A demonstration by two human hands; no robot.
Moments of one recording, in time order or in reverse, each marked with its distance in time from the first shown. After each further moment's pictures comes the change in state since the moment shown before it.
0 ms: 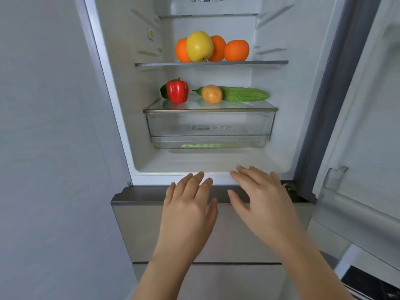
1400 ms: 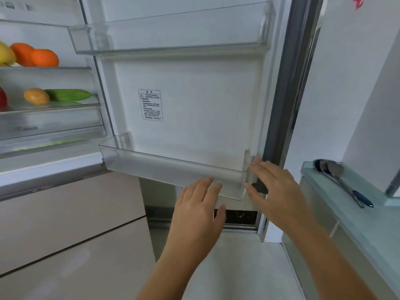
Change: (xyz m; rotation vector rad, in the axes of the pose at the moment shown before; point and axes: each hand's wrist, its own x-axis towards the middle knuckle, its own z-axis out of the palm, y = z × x) left_hand -0.124 0.403 -0.058 -0.503 -0.080 0.384; right_hand -0.303 0.181 -0.338 -0.289 0.046 0.487
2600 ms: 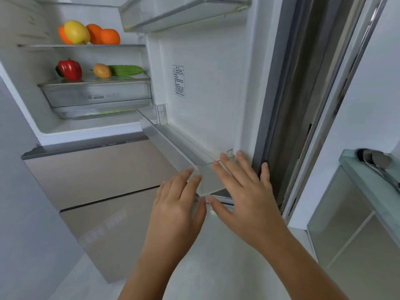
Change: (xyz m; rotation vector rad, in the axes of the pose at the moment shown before) left_hand -0.106 -0.017 -0.105 0.094 0.020 -0.183; right_hand -0.082 -0.135 -0.001 0.039 -0.054 -0.310
